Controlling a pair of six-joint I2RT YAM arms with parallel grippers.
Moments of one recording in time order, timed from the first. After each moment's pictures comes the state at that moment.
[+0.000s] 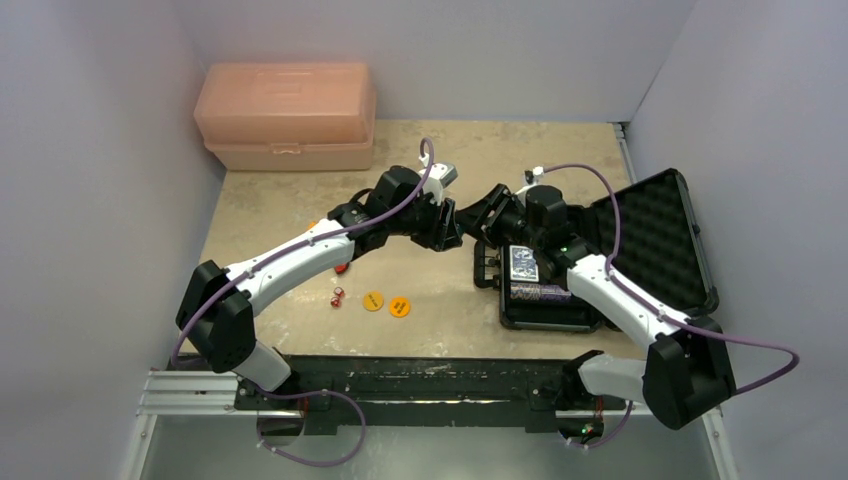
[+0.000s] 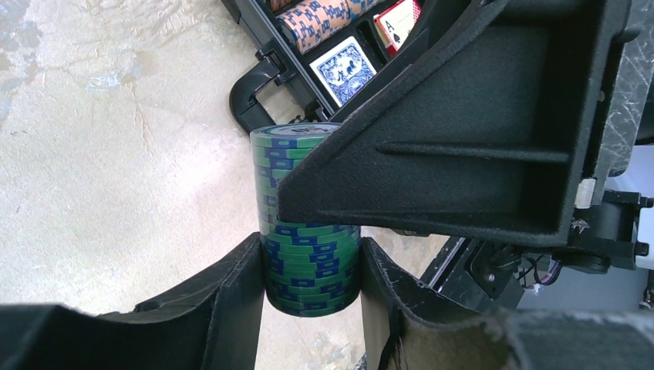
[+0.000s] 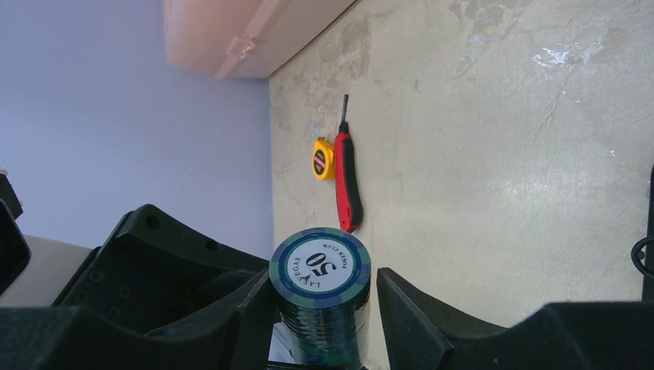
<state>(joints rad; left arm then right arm) -0.76 1.54 1.23 -0.27 0.28 -0.37 0.44 1.21 0.77 0.06 -0.30 1.11</state>
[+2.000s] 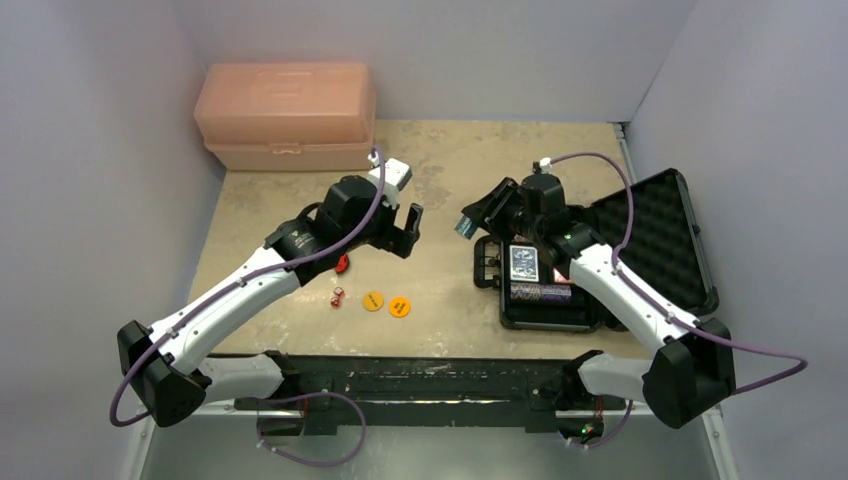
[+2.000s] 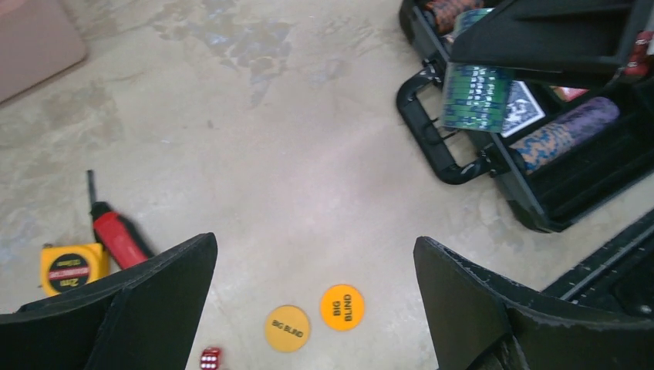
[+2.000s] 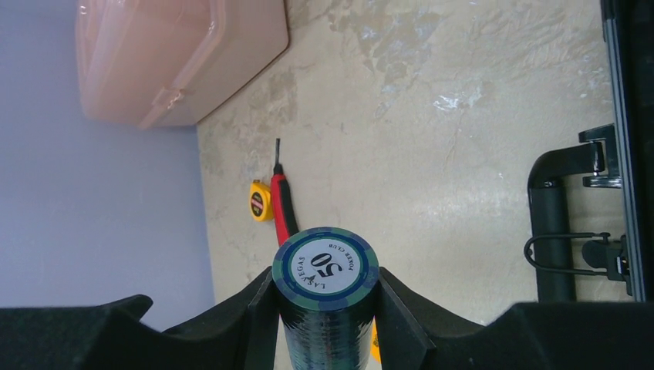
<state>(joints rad) -0.76 1.20 1.17 -0.50 -0.09 -0.20 0.45 1.22 0.92 -0.21 -0.11 1.02</state>
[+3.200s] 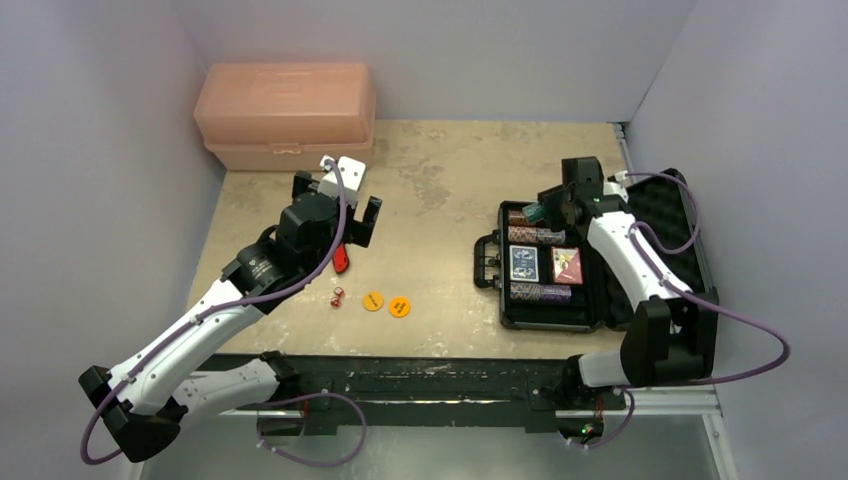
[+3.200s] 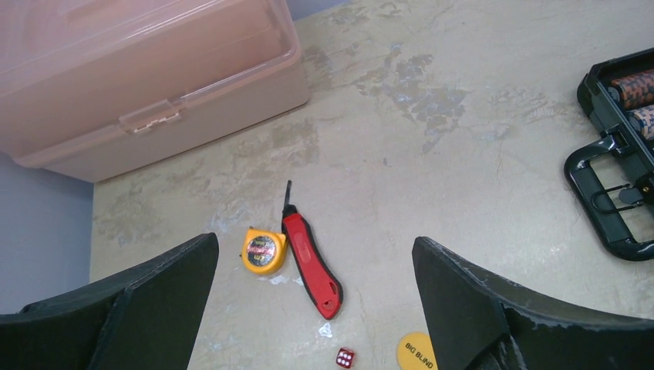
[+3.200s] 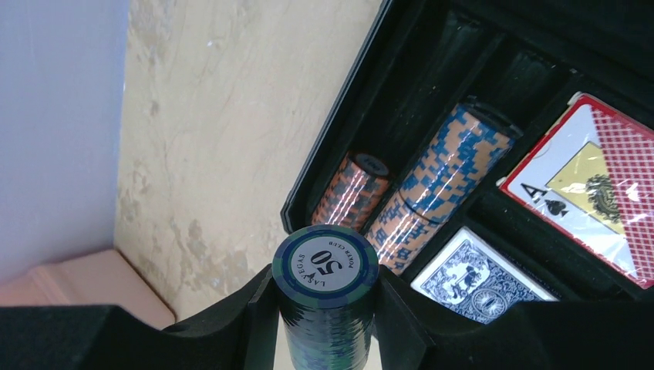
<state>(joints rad) -0.76 0.97 1.08 -0.48 -0.54 0.02 0.13 1.39 1.08 -0.55 0.24 1.28</state>
